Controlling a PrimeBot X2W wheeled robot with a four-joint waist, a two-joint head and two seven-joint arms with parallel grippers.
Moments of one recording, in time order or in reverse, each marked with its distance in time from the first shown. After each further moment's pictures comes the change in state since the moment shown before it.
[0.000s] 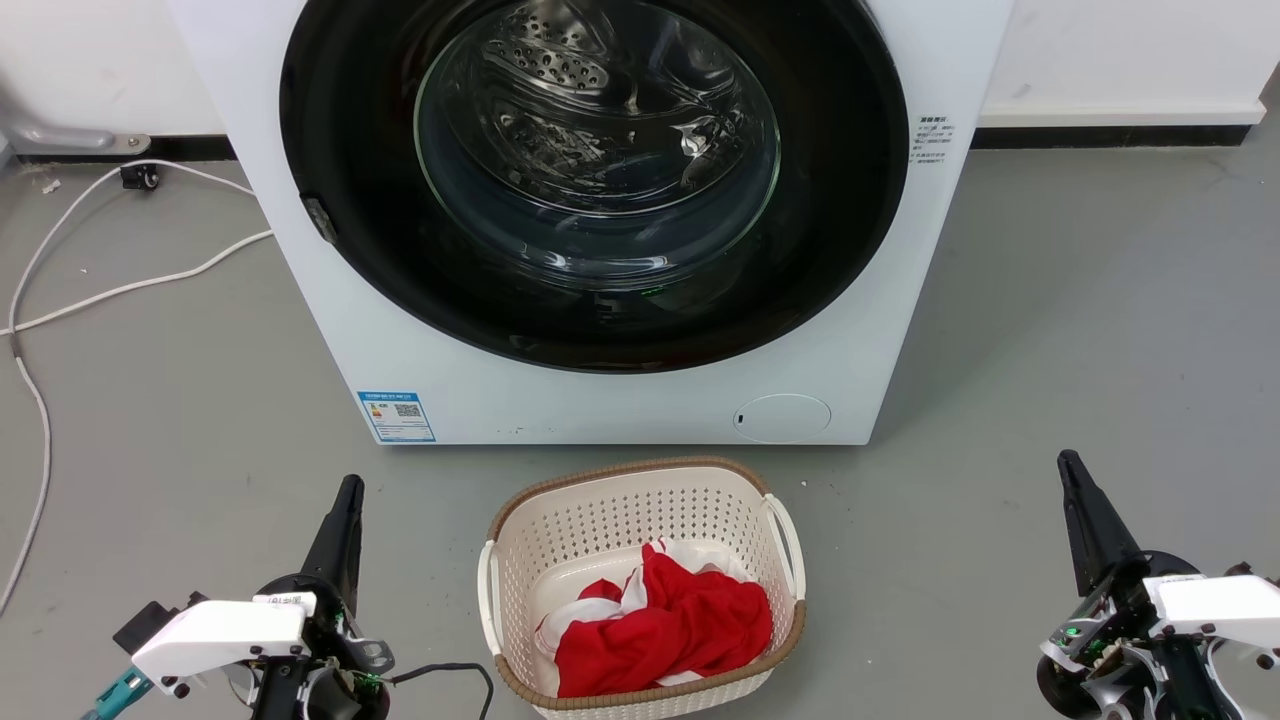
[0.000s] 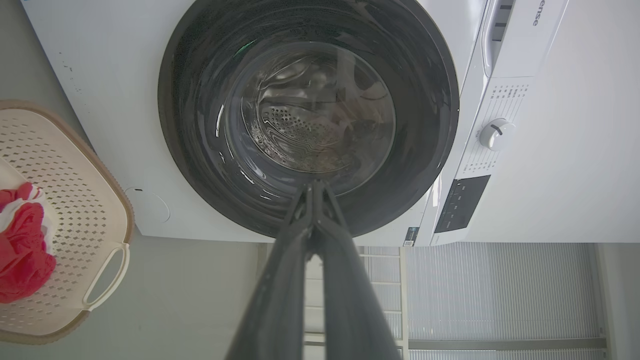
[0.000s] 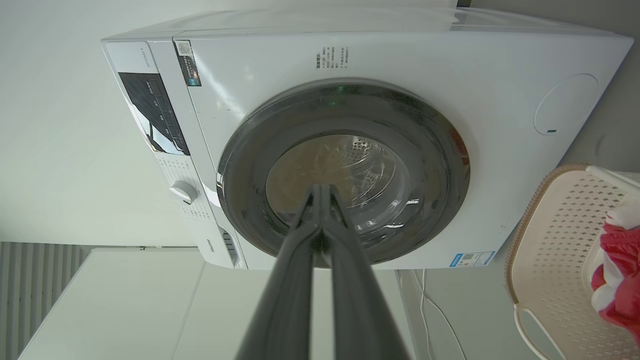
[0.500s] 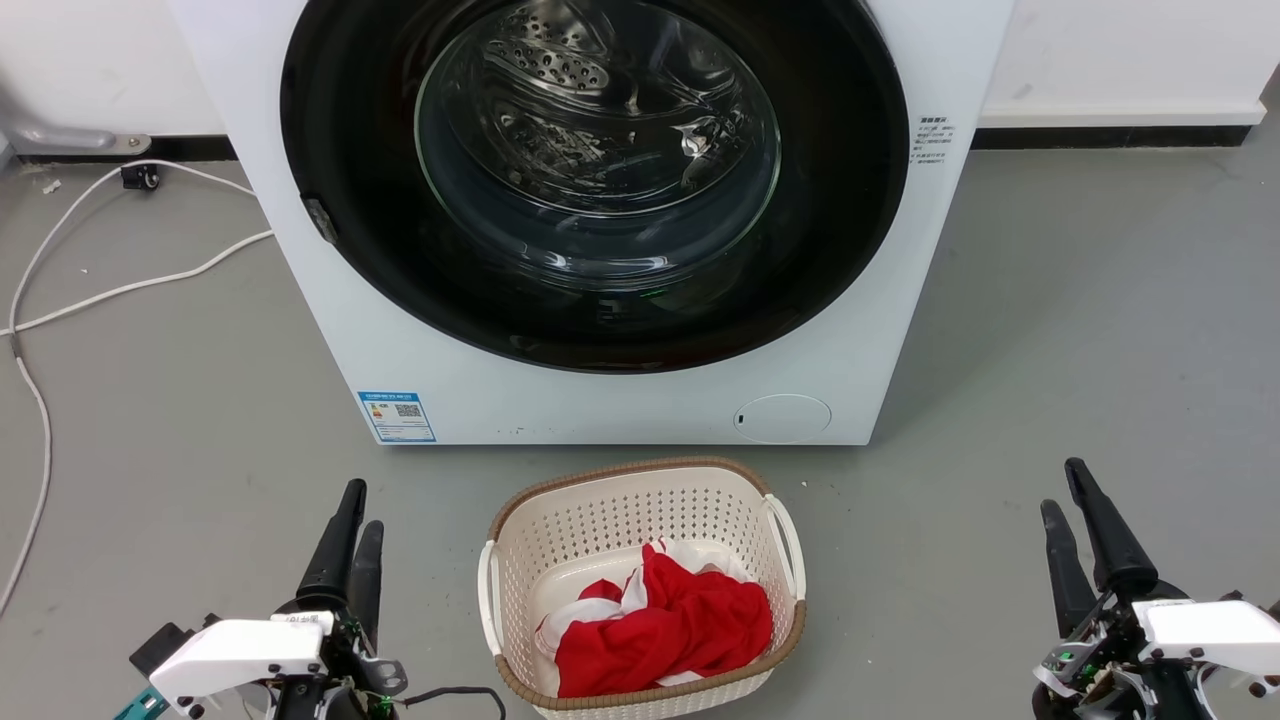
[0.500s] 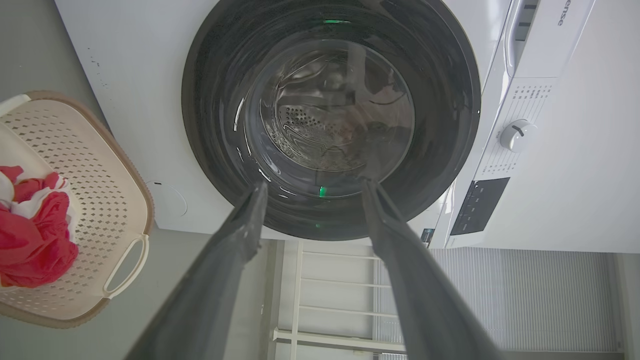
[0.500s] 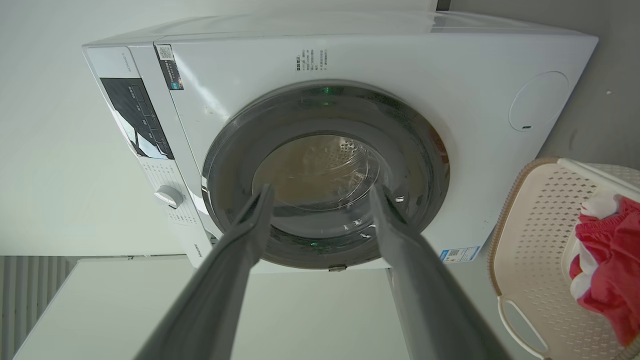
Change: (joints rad) left arm 0.026 -0.004 -0.021 0.019 0.002 0.001 -0.024; right arm 0.035 0.003 0.013 0.012 0.000 0.000 -0.025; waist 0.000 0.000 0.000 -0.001
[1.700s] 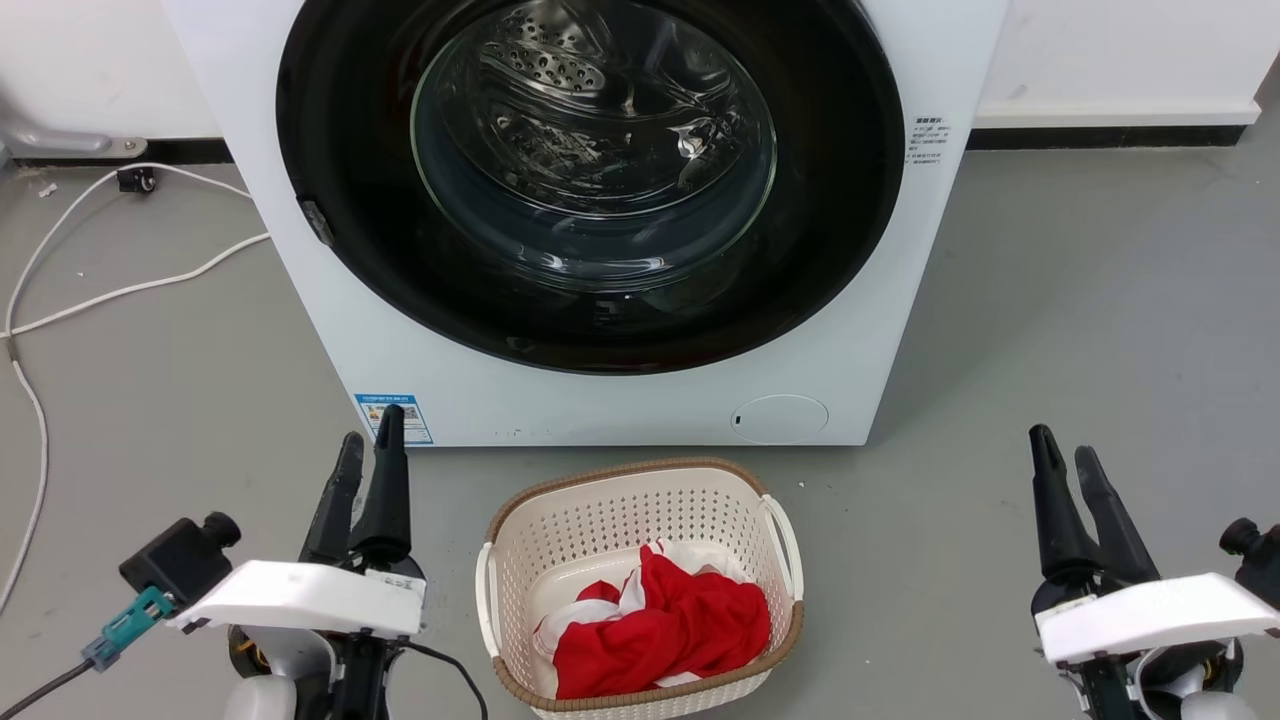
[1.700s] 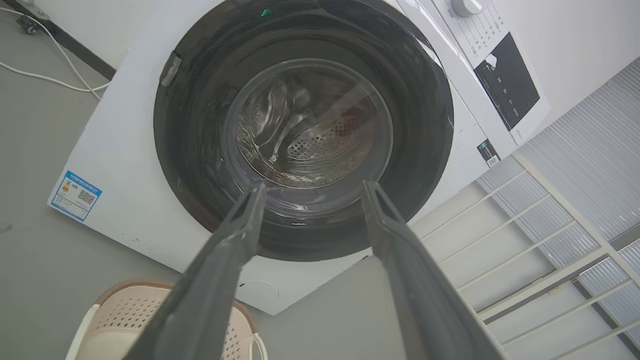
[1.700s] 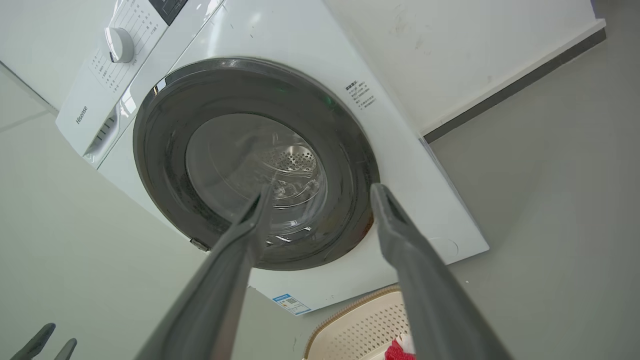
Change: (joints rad) left arm -0.024 0.000 -0.073 -0.174 0.738 0.000 -0.154; right arm 0.034 0.001 0.063 -0.193 -0.872 0.000 -0.154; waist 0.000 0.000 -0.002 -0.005
